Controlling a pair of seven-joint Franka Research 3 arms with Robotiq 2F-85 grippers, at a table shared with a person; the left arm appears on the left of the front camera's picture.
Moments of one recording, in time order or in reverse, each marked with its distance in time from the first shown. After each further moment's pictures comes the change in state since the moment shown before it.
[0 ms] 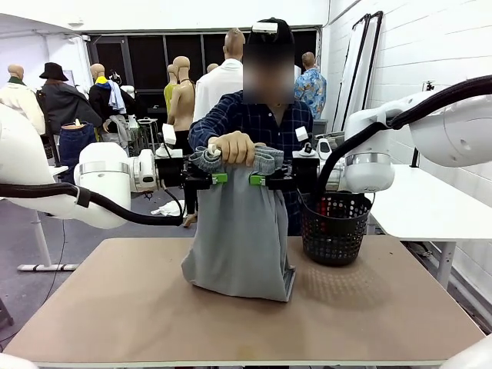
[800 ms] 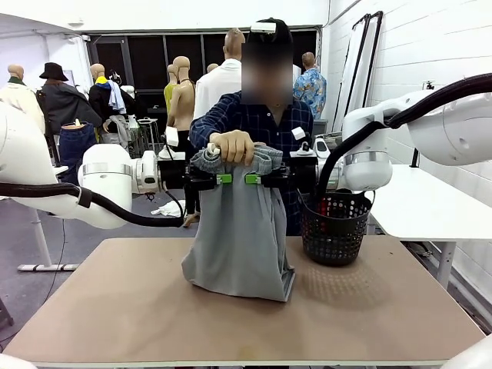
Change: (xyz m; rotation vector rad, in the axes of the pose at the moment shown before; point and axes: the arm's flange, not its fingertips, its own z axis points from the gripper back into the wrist) left arm -0.007 0.002 -0.002 -0.038 0.008 0.040; right arm 0.004 0.001 0.000 0.039 0.027 -0.067
